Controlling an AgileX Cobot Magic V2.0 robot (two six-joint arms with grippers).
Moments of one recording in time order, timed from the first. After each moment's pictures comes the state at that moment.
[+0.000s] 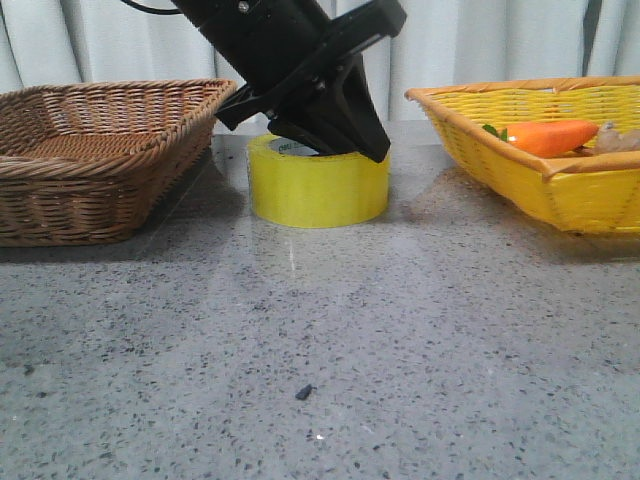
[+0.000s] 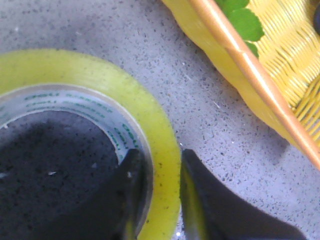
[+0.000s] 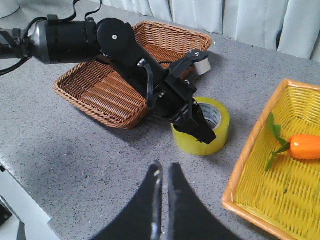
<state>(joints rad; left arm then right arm) -0.59 1.92 -1.58 -0.68 0.85 0.35 0.66 0.75 -1.25 0.03 0.98 0.09</state>
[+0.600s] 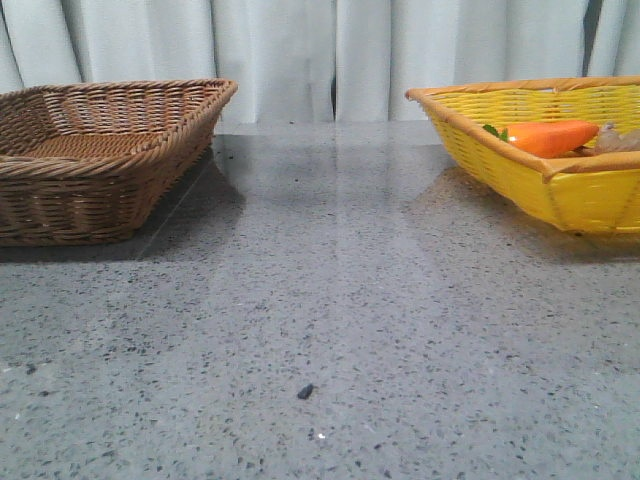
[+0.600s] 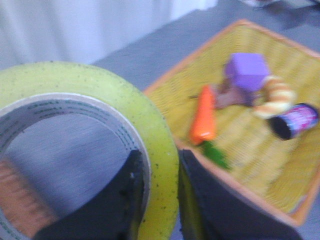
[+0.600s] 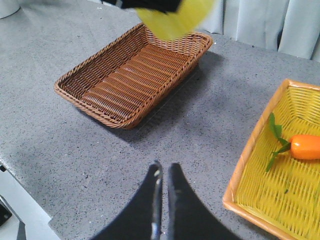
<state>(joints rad) -0.44 1.59 -1.81 -0.51 0.93 0.40 0.66 0.75 -1.25 0.03 0.98 0.09</state>
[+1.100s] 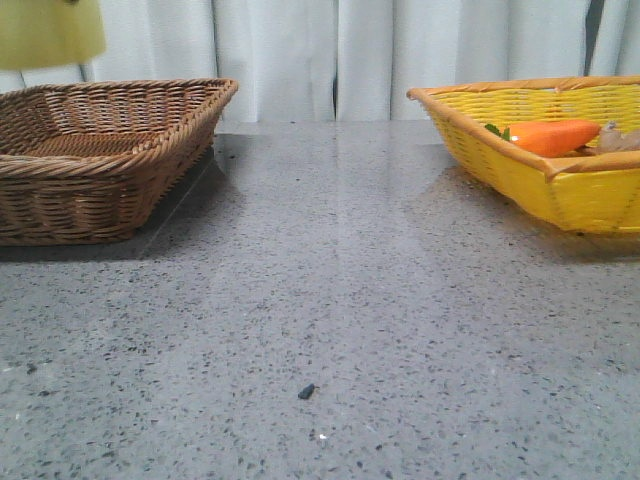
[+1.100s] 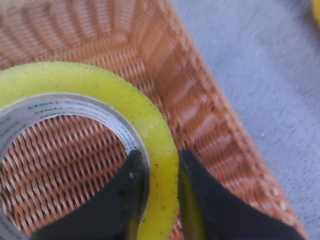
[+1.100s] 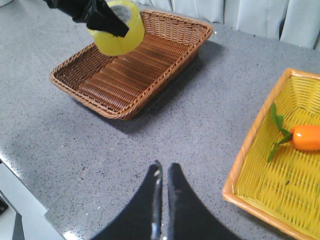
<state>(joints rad) -0.17 1.57 -1.50 -0.41 0.97 0.39 0.66 0.75 -1.21 0.03 0.98 0.09</state>
